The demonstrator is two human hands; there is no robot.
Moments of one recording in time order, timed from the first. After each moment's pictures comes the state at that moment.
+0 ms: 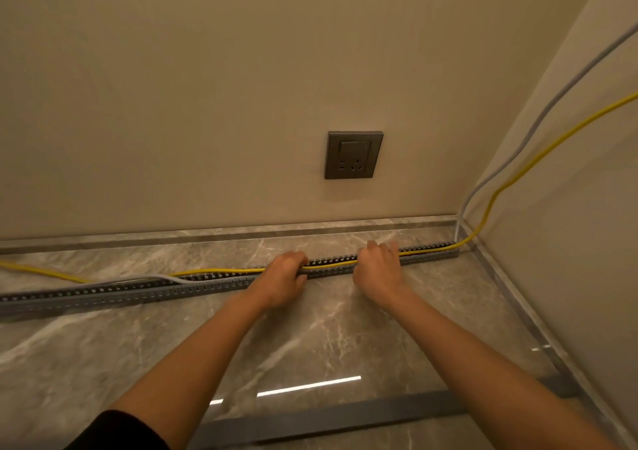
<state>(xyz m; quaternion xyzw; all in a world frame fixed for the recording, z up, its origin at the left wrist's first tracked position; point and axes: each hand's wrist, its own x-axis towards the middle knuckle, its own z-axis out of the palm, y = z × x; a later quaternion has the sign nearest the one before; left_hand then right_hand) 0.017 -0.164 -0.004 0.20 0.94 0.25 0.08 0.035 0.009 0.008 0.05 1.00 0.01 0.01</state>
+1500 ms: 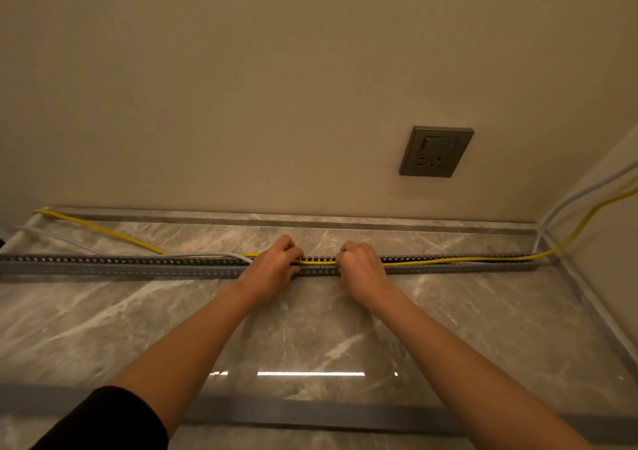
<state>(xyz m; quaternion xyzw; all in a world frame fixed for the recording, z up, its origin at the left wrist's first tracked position) 0.017 -0.281 -0.013 0.20 0.96 0.19 0.01 0.021 -0.104 -0.005 -0.16 0.99 -0.05 0.00</state>
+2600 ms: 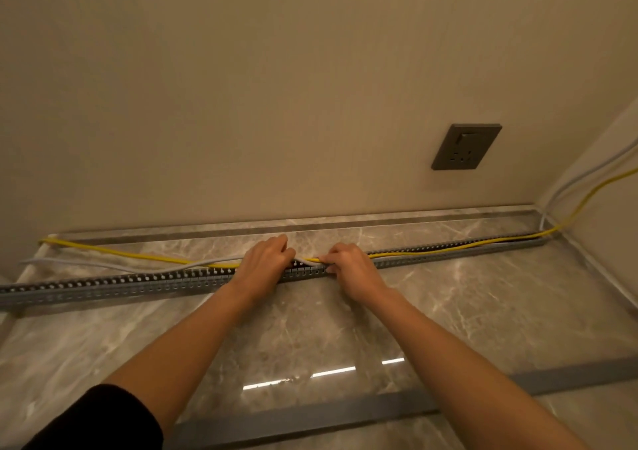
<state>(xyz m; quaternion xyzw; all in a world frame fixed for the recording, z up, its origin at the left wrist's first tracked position) -0.007 -0.394 -0.014 0.32 0.94 -0.02 -0.07 0.019 -0.213 -0.013 -0.10 0.98 -0.17 0.02</state>
